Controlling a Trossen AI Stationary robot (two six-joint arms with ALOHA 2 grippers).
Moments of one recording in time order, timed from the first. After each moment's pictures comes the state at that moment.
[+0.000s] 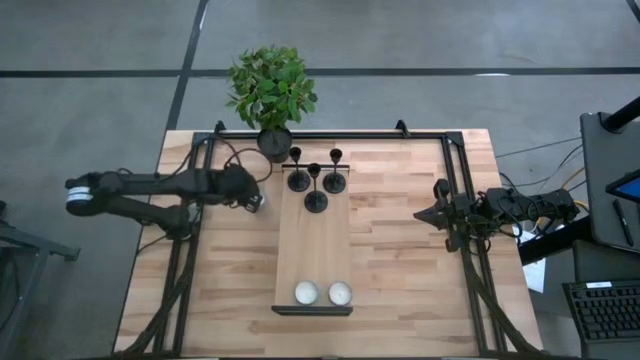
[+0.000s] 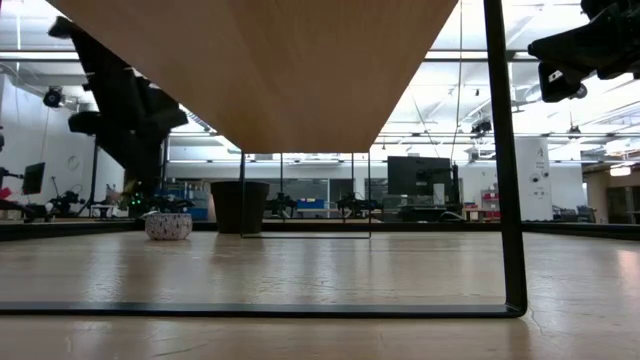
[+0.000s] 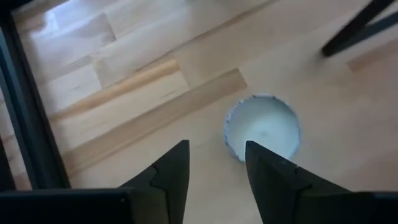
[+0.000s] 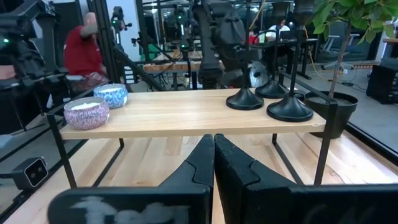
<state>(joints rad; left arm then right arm) 0.20 1.05 0.69 -0.88 -0.44 -0.85 0.20 0.02 0.18 -0.18 0.15 0.10</state>
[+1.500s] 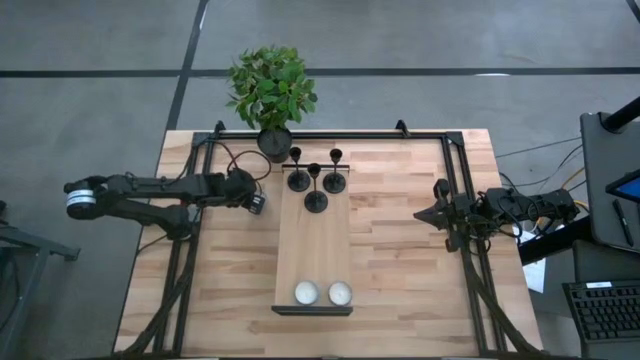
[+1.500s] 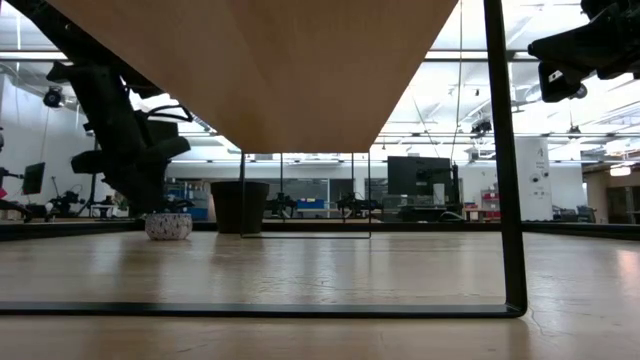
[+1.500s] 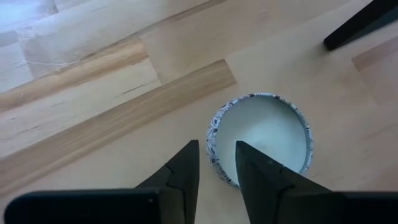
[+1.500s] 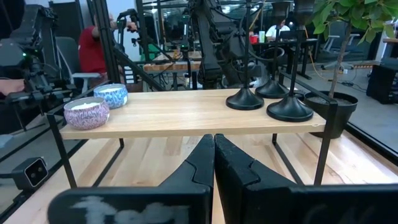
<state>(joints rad) 0.31 1.05 0.49 -0.53 -0.32 -0.76 0.20 0.02 0.18 -0.18 0.15 0.10</state>
